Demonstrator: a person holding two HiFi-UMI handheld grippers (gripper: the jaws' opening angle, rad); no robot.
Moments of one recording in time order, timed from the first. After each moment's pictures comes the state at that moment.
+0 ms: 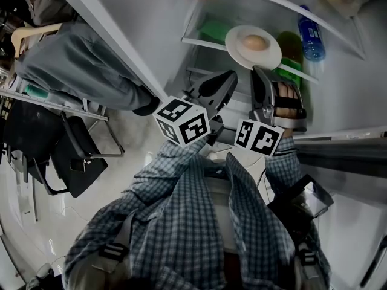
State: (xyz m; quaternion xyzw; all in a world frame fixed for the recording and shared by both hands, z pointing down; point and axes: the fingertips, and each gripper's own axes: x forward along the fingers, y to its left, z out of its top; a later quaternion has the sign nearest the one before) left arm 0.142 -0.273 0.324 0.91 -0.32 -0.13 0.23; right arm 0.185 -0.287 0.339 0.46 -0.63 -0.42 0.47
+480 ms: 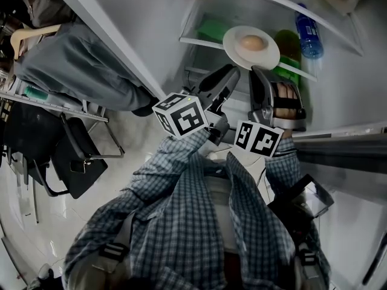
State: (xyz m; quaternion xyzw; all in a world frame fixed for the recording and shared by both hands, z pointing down) left arm 0.145 -0.280 0.320 0.88 -0.29 -0.20 0.33; right arm 0.186 -0.279 0.337 0.46 -0.63 -0.43 0.47
